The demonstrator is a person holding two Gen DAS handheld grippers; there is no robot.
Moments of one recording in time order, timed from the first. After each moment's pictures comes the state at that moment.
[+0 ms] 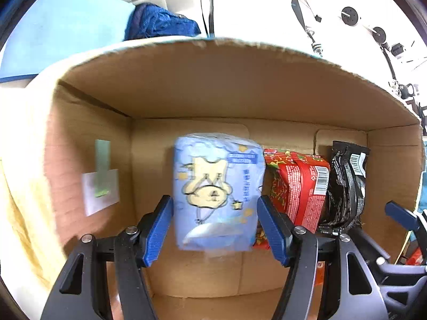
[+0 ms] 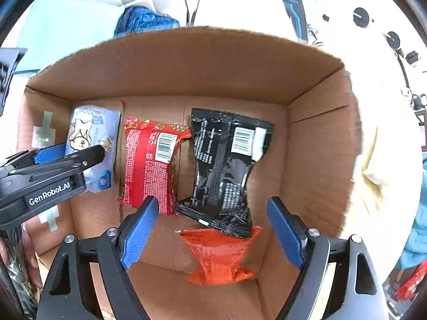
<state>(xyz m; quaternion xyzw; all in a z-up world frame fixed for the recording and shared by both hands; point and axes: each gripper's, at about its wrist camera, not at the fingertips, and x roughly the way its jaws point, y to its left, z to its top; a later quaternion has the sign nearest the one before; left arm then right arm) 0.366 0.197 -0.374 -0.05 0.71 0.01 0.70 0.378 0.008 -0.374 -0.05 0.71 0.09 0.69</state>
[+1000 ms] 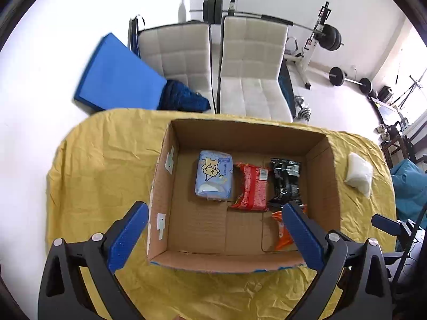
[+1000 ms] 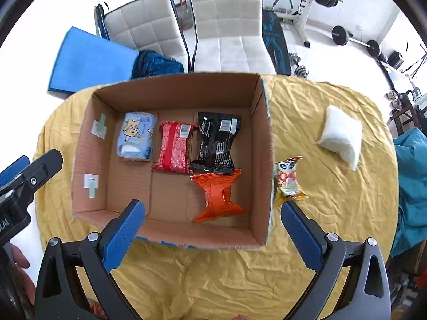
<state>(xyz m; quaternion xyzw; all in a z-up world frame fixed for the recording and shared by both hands) 0.243 0.193 -0.194 -0.05 0.55 0.05 0.84 0.257 -0.039 -0.225 -0.01 0.62 0.09 0.78</state>
